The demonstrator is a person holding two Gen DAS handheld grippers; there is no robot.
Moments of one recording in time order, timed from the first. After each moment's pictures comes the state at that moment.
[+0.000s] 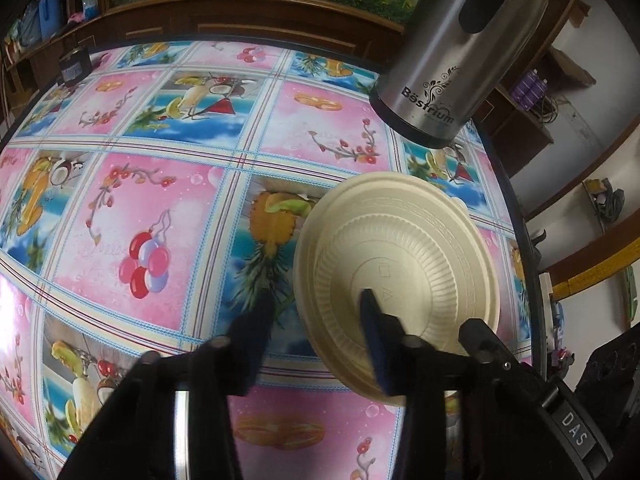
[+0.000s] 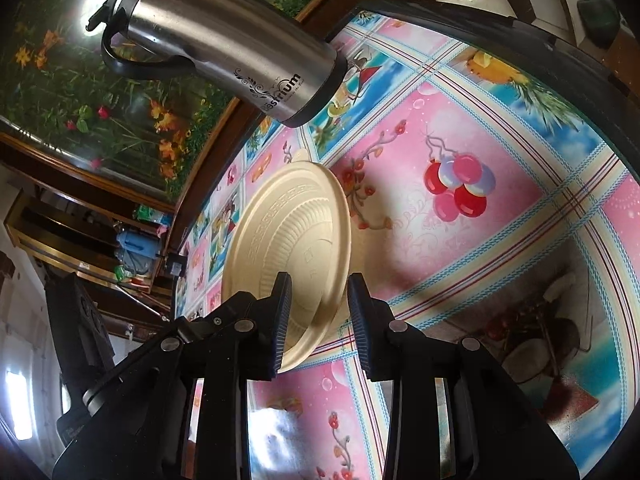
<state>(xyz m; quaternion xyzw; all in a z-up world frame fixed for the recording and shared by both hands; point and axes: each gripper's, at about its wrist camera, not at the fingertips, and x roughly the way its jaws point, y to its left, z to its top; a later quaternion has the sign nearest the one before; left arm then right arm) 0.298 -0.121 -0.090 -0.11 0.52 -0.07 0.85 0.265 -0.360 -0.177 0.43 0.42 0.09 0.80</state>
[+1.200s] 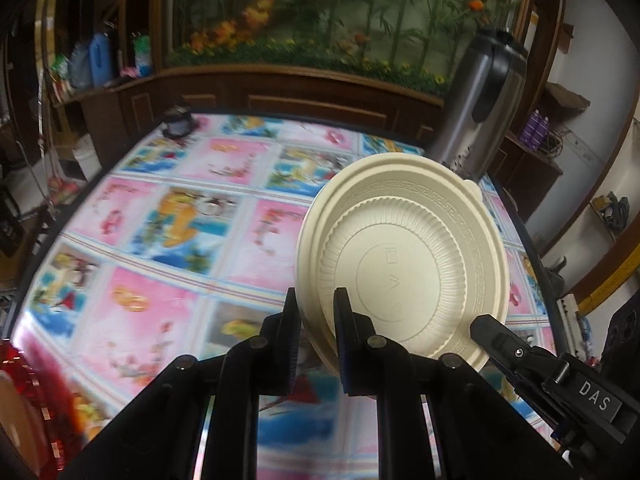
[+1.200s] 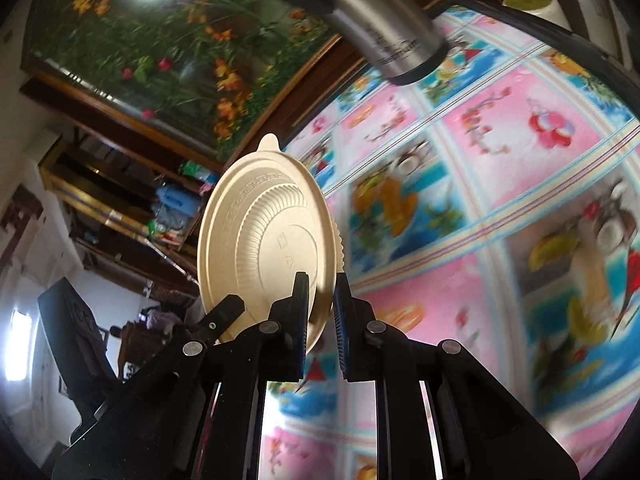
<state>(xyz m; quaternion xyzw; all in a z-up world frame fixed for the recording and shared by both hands) 0.188 -0.019 -0.026 -0.07 0.40 0.00 0.91 0.212 -0.273 -0.120 0.39 0.40 0.19 0.81</state>
